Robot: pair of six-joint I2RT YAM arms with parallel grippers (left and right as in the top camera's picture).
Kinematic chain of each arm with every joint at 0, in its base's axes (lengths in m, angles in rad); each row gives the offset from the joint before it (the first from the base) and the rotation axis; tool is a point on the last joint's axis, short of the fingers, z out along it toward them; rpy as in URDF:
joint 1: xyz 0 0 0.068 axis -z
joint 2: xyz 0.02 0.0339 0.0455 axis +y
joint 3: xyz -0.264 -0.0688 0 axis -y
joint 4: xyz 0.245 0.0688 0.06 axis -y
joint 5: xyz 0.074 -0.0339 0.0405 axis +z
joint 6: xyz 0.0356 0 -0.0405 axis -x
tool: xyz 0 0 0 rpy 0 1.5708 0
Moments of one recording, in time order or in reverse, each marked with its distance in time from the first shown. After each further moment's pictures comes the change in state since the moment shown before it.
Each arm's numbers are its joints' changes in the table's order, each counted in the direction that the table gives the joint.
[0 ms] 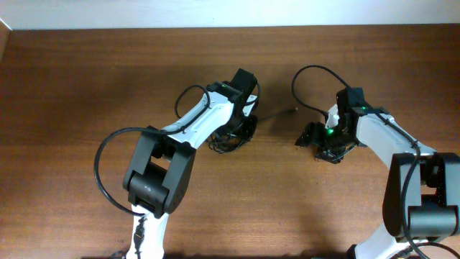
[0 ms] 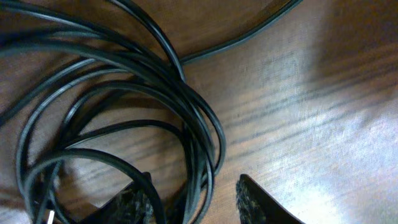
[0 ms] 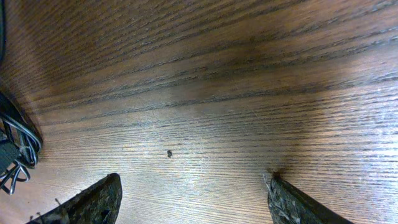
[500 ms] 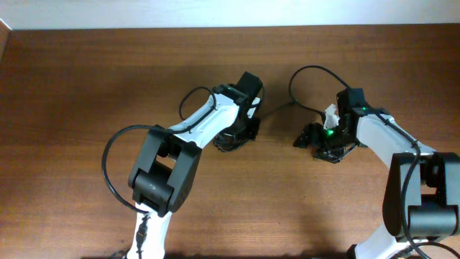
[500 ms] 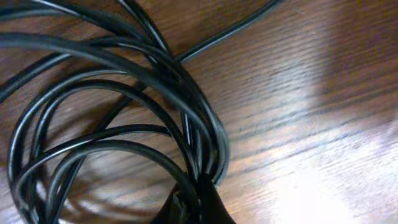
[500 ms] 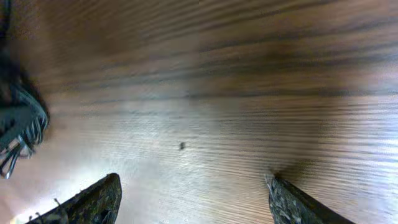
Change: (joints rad) left arm 0.022 0.028 0.006 0.013 0.045 0.033; right arm 0.002 0.000 -0.007 0.006 0.064 0.092
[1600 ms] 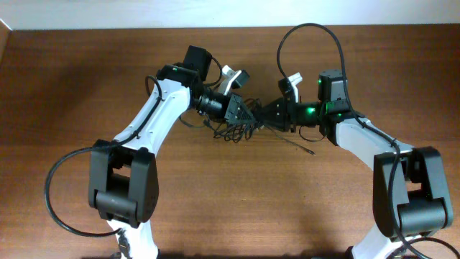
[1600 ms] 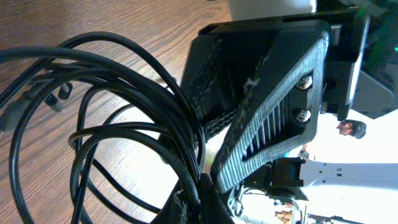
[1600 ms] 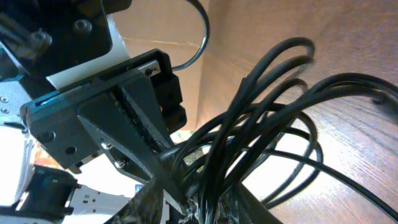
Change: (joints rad) left arm -0.241 -0.190 -0.006 -0.097 -0.879 -0.279; right arm -0.148 0.020 -0.034 0.854 0.830 -0.452
